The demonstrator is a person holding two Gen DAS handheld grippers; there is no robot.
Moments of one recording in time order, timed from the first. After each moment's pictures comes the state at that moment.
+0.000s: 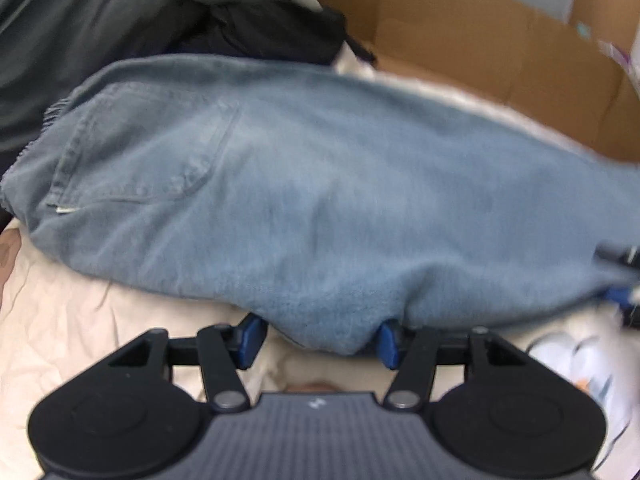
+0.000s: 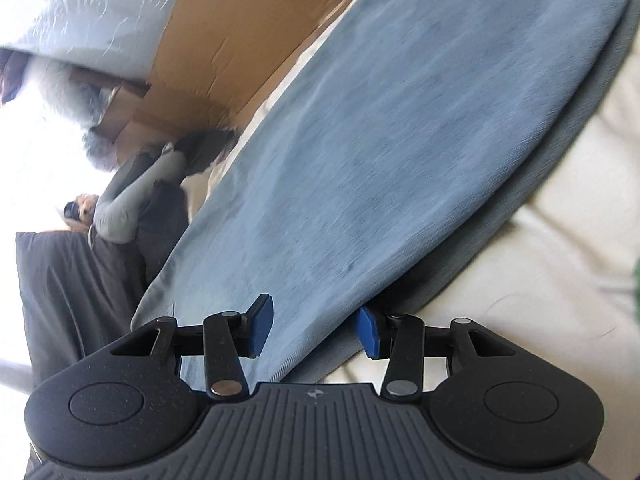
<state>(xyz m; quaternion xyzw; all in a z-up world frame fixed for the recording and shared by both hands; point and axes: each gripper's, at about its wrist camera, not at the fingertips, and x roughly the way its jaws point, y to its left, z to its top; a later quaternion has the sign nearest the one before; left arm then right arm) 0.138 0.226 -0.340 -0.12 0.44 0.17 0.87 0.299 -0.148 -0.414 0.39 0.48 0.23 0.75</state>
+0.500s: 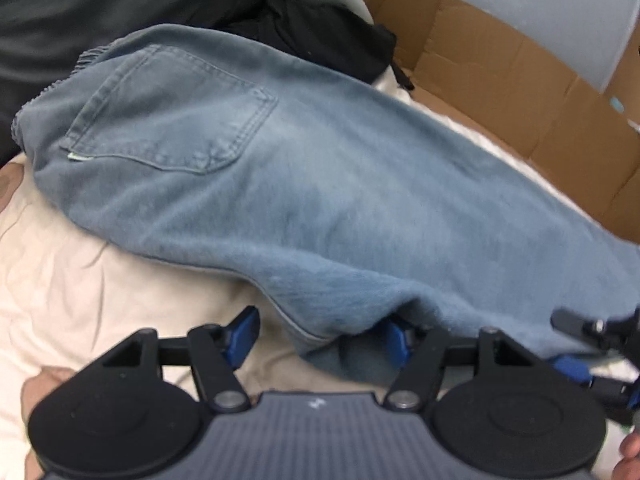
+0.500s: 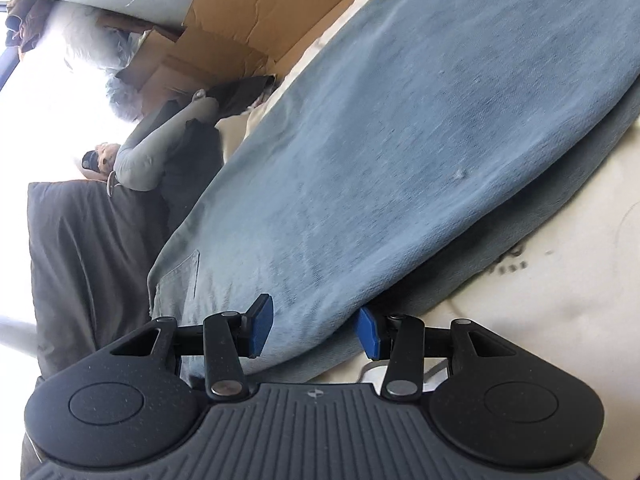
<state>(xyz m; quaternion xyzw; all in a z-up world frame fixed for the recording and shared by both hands) 0.134 0.234 -0.355 -0.20 0.42 0.20 0.86 0.279 -0.080 -0.409 0.38 0.50 0.28 0.73</state>
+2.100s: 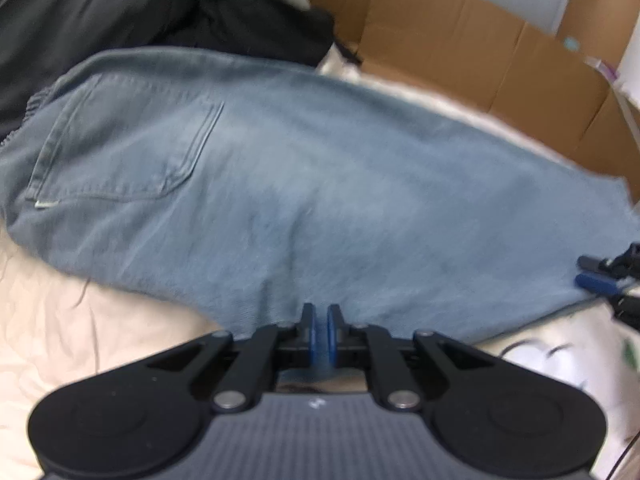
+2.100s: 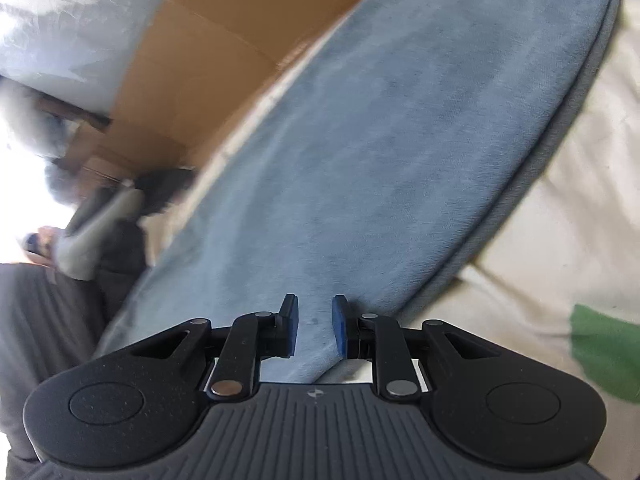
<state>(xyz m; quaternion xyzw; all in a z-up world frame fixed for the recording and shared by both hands) 0.141 0.226 -0.351 -0.13 0.46 0.14 0.87 0.304 -0.162 -0.404 0.37 0.48 0.13 0.78</state>
